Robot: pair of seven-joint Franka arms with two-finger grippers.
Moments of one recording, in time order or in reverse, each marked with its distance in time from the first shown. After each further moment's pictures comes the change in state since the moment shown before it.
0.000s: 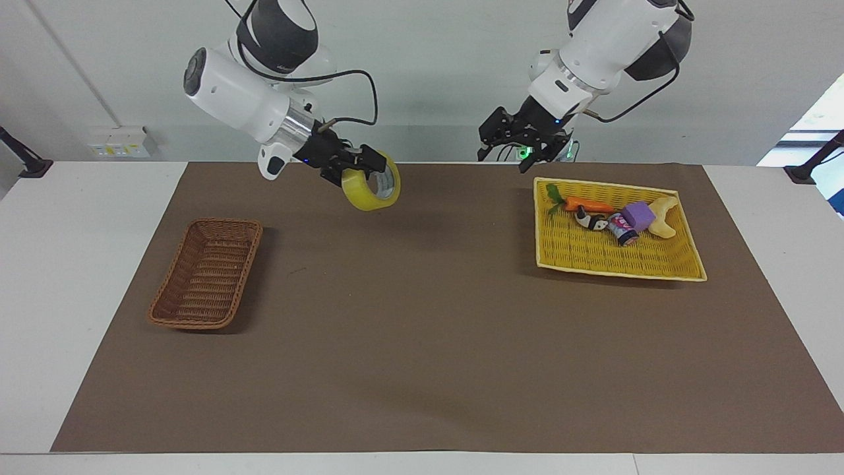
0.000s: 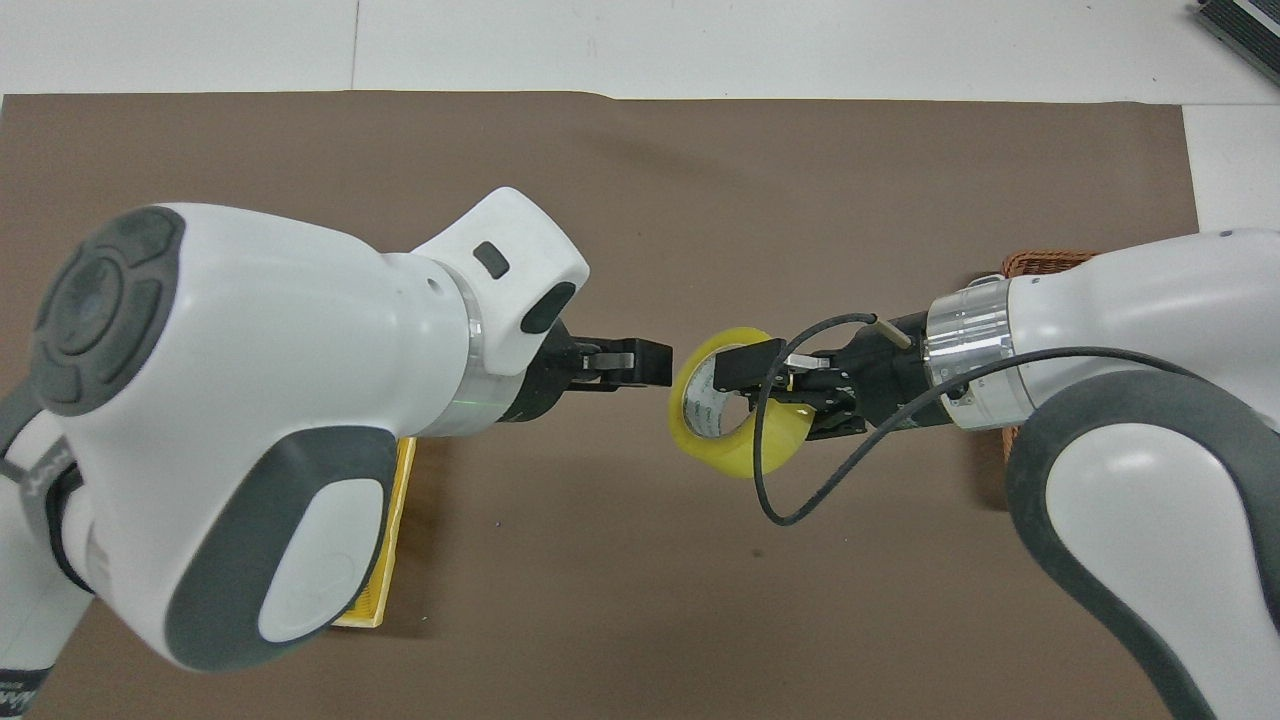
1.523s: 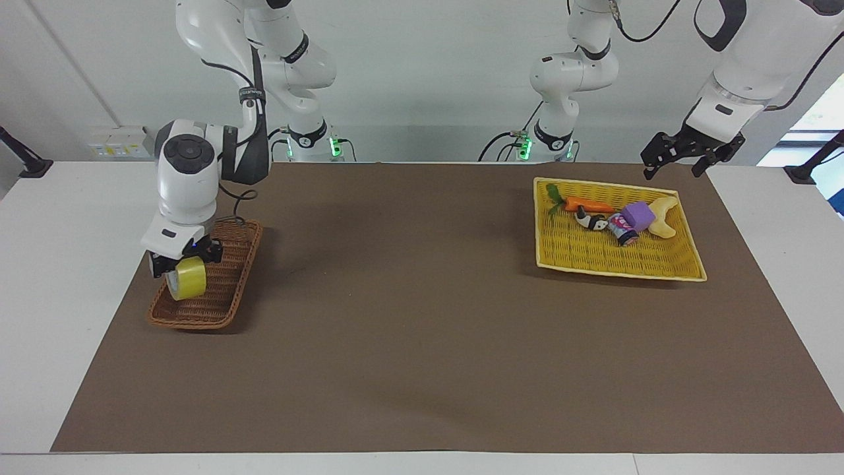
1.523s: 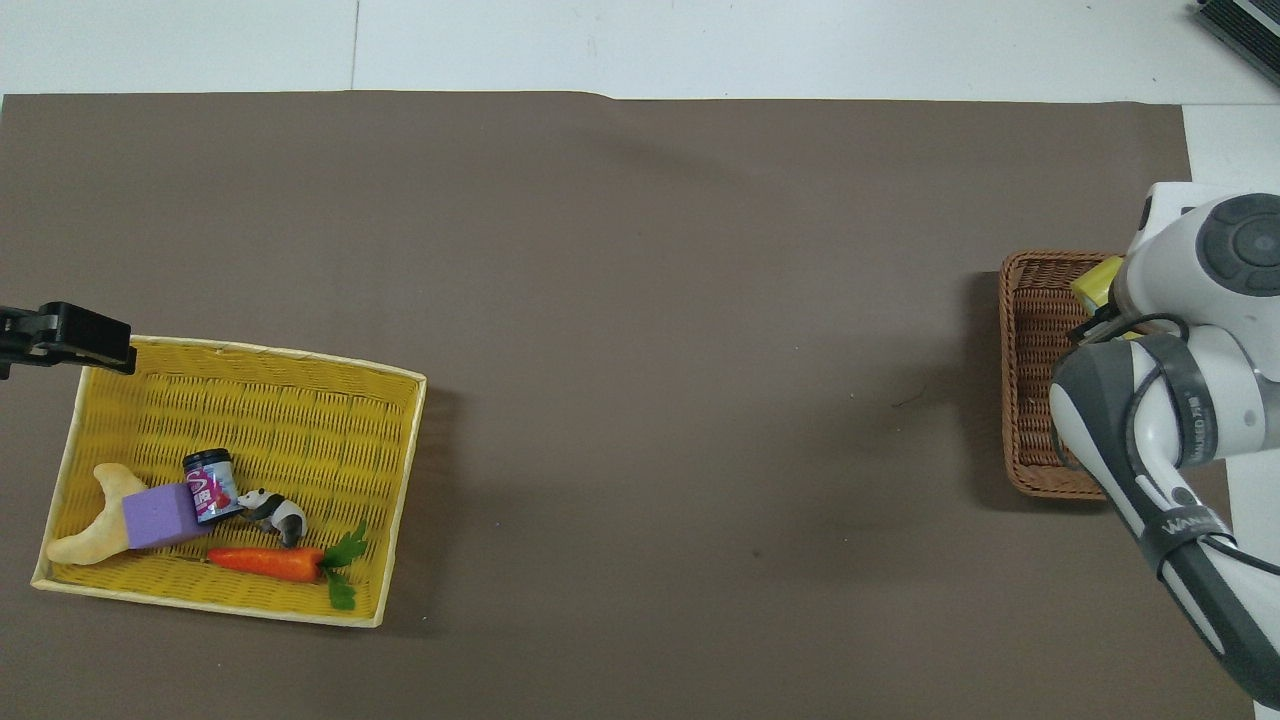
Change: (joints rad) left arm 0.357 0.003 -0.011 0.066 0.429 -0.244 0.365; right arm -0.209 0.269 -0.002 -0.010 -1.281 0.411 -0.515
